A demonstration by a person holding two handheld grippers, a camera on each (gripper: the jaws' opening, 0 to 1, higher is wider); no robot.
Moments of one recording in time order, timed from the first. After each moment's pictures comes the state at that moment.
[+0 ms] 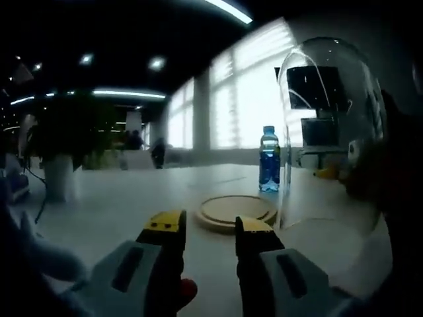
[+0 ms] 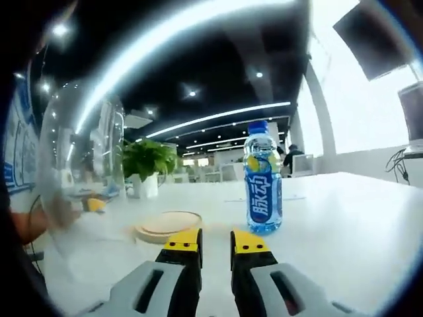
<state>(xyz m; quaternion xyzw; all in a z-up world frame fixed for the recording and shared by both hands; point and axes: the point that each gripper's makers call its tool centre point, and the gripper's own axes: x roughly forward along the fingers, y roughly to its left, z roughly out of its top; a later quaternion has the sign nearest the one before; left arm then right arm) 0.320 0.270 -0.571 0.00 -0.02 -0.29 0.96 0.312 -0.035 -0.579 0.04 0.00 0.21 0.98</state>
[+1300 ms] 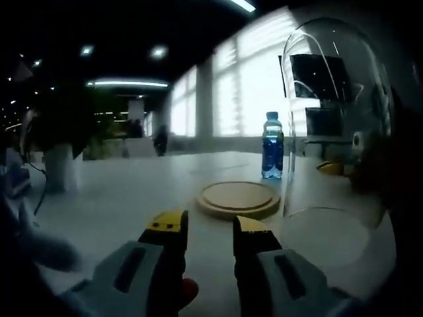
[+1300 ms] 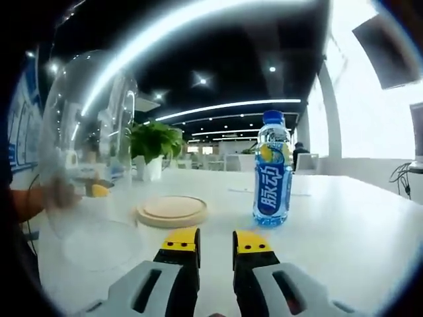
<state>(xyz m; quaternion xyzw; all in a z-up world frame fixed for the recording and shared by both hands) 0.325 0.272 -0.590 0.01 0.02 -0.28 0.96 0.313 -0.026 -0.598 -0.02 0.03 0.22 0.97</state>
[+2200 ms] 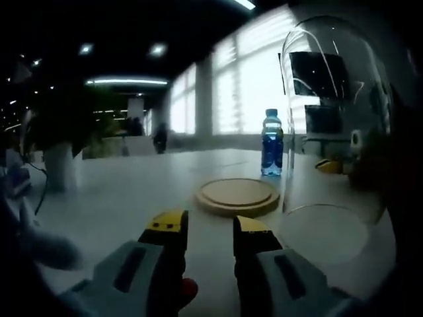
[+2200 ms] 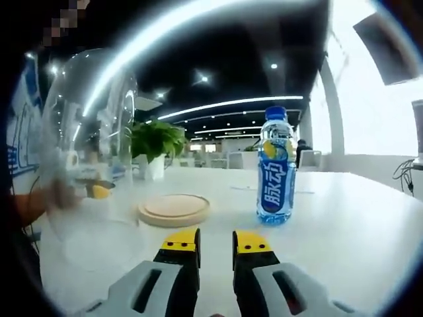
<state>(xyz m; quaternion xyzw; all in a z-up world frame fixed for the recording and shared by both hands) 0.325 0.276 -0.595 0.02 0.03 -0.28 0.96 0.314 -0.022 -0.599 0.00 0.04 0.23 0.97</state>
